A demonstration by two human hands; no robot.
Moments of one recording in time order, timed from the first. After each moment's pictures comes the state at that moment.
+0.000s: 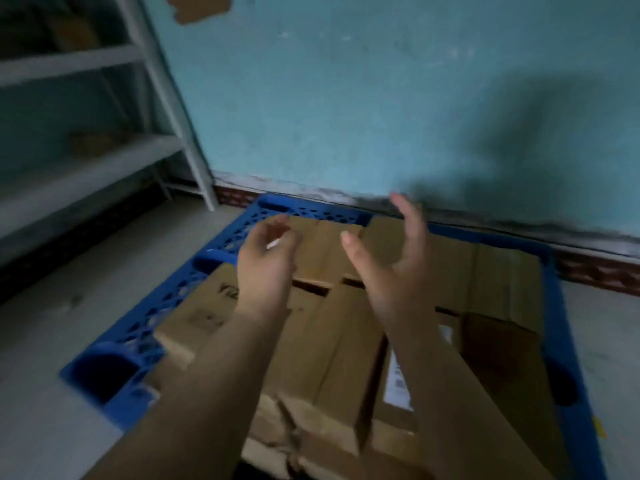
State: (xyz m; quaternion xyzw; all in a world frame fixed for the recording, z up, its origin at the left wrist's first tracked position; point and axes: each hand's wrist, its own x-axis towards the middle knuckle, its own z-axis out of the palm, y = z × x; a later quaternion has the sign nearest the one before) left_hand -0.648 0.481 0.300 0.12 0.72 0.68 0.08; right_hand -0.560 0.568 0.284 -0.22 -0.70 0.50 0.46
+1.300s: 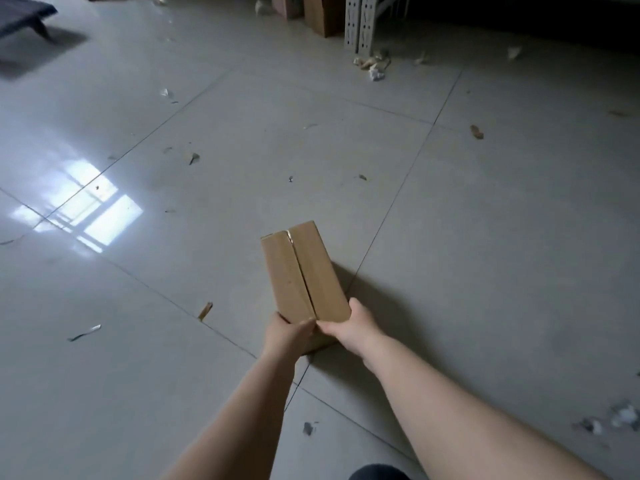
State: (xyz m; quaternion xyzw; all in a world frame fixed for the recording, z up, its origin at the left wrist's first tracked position) left_hand -0.300 -0.182 -0.110 -0.68 0.45 0.57 -0.09; right_hand -0.399 -0.132 -0.129 0.18 -0.77 0.32 -0.52
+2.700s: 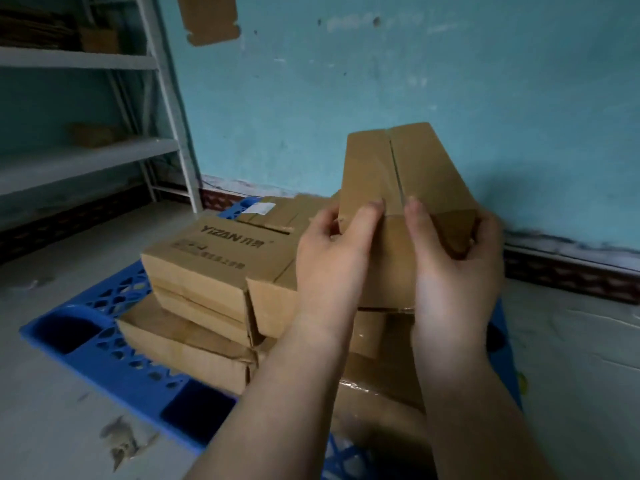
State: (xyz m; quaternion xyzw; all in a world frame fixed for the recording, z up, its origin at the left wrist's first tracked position) left_hand -0.433 0.434 0.262 0.19 0.62 0.75 0.15; right_hand -0.379 0.496 0.243 -0.26 -0.54 0.52 0.62
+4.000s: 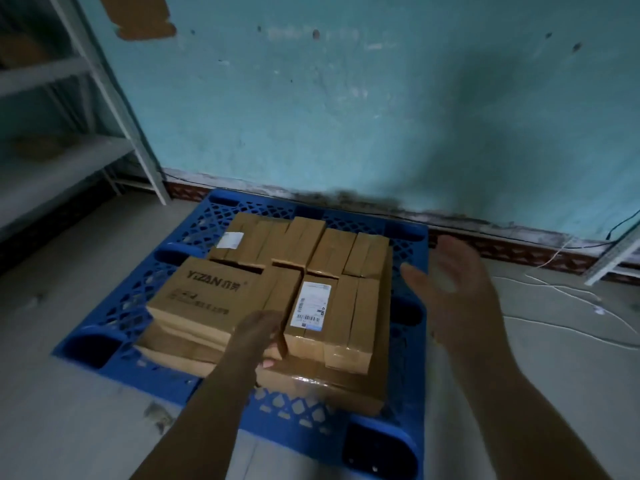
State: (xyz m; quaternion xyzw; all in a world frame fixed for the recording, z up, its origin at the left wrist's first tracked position) left_hand -0.449 0.415 0.401 -0.01 0.76 0.54 0.37; right_hand -0.274 0.547 0.478 -0.38 -0.67 0.51 0.38
